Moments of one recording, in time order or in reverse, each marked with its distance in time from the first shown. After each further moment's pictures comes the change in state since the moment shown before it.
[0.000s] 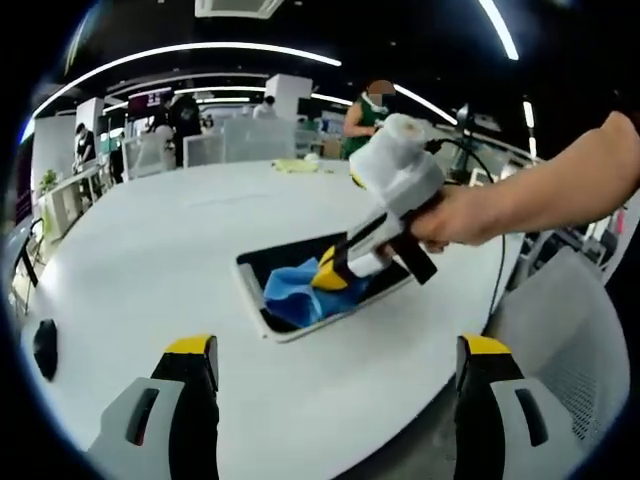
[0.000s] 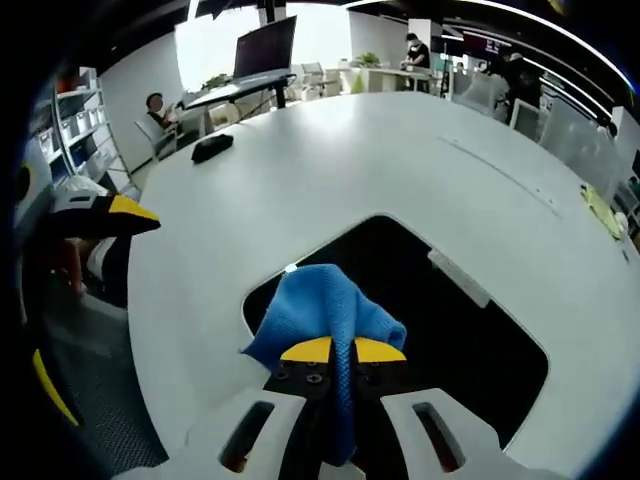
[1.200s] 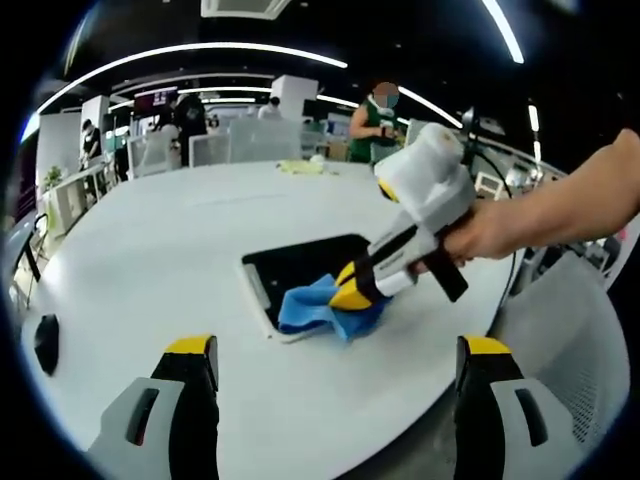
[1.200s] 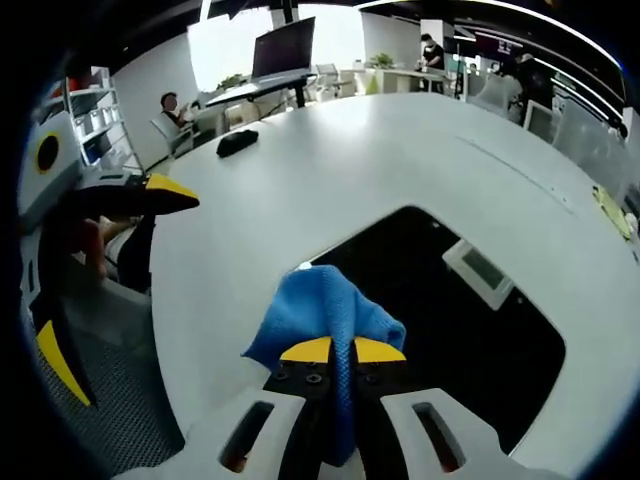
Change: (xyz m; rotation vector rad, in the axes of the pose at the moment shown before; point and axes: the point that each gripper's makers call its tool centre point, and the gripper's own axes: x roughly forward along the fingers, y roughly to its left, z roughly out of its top) left arm -0.001 0.003 0.001 -0.017 -0.008 0.011; right arm -0.008 0.023 -0.010 -0.016 -0.005 0.062
